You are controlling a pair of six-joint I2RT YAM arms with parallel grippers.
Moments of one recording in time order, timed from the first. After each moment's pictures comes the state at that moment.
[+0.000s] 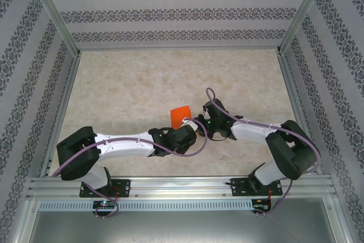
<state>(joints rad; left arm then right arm) -1.15 1.56 0.90 -0.36 -0.29 -0.38 0.61 1.48 0.62 -0.02 -0.42 1.02</state>
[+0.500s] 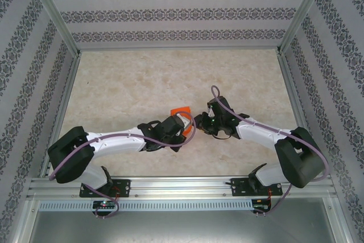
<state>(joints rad) -1.00 1.49 0.80 -0.27 0.00 -0.38 0.57 1.40 0.64 -0.13 -0.38 0.94</state>
